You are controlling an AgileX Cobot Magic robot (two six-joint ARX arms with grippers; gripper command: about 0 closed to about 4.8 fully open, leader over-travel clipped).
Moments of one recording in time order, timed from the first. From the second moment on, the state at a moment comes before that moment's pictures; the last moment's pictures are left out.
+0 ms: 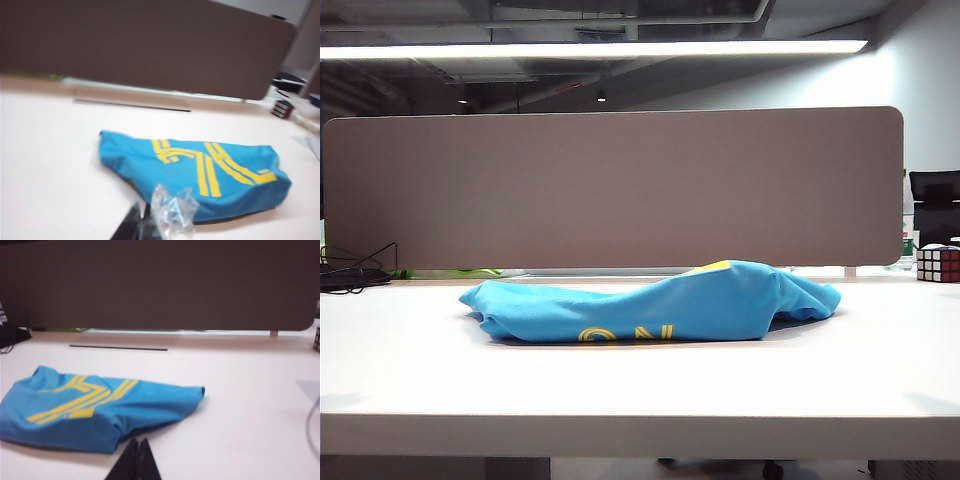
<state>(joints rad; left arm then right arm) 0.11 0.03 0.27 -0.25 0.44 -0.22 -0.09 0.00 0.27 -0.27 -0.31 0.08</state>
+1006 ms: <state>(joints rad) 0.11 0.02 0.17 -0.02 0.36 -0.04 -0.09 0.00 0.01 0.06 -0.07 0.08</state>
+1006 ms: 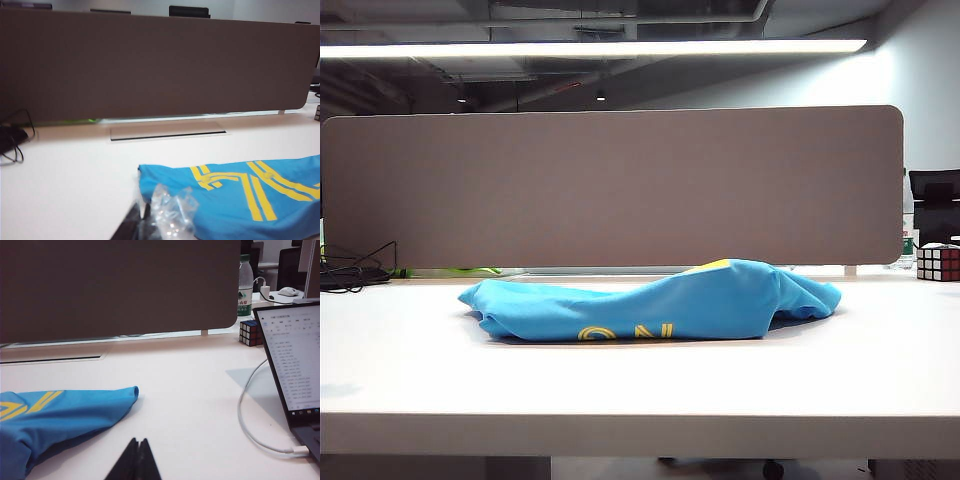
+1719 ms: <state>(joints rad) 0.11 0.02 0.01 0.23 0.27 0.02 -0.09 0.00 0.01 0.07 -0.07 0.08</state>
